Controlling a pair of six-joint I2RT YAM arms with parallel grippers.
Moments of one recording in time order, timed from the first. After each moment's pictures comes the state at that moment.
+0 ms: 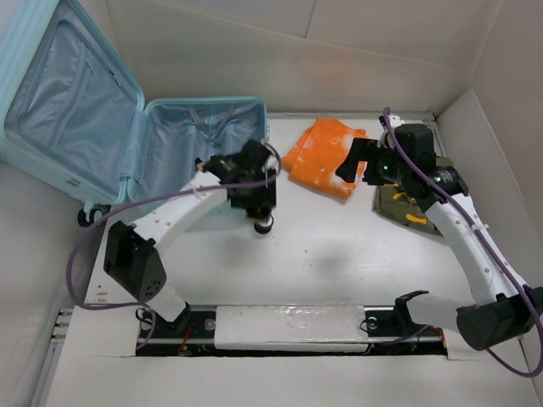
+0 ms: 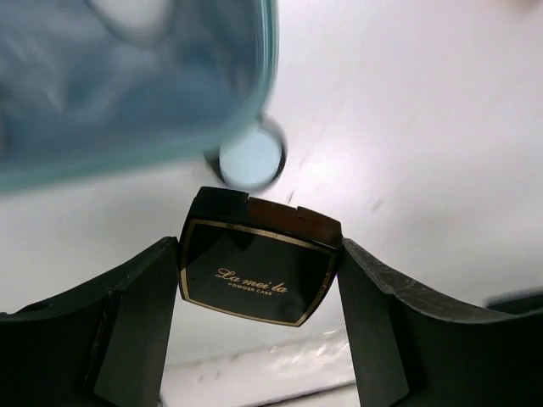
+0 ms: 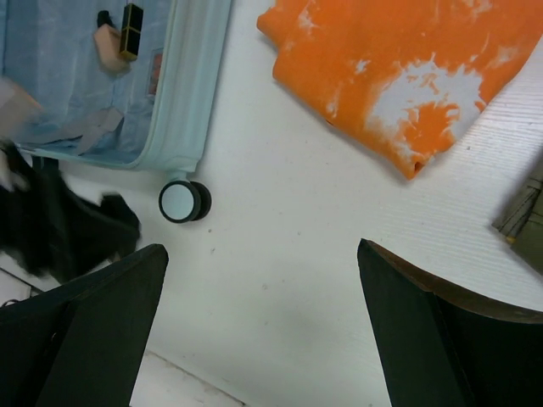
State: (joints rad) left arm -0.72 1.57 1.30 -0.92 -0.09 -0.60; right arm 0.30 1.22 1.31 -0.68 -0.20 0.36
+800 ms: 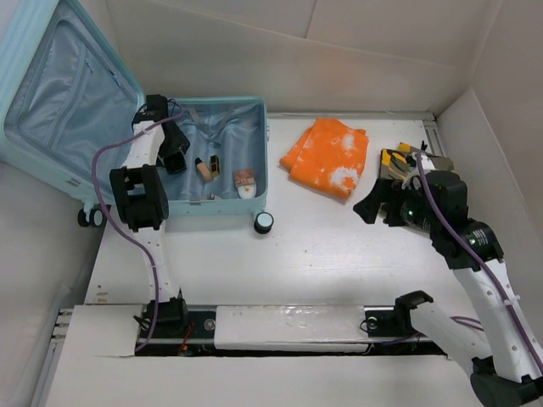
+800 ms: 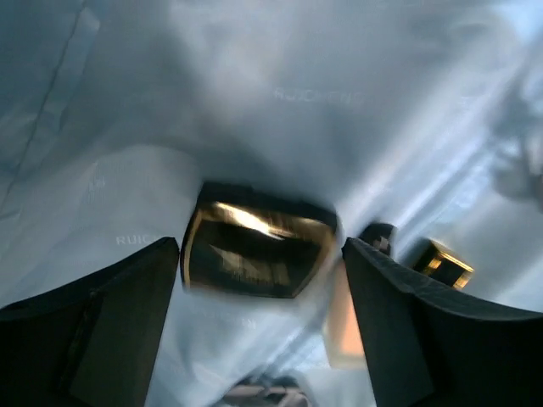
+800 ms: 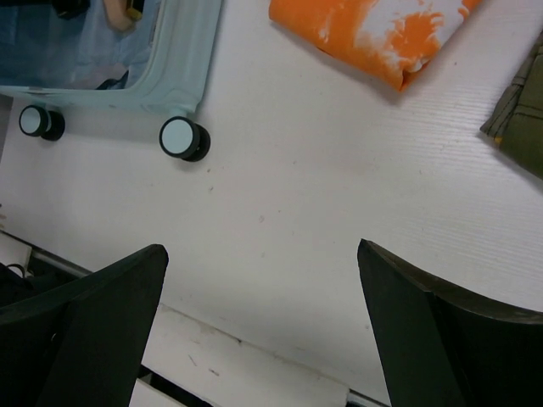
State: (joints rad) left arm 0.09 2.25 2.04 -0.90 -0.15 -0.52; right arm 0.30 0.80 1.09 -0.82 -0.19 0.38
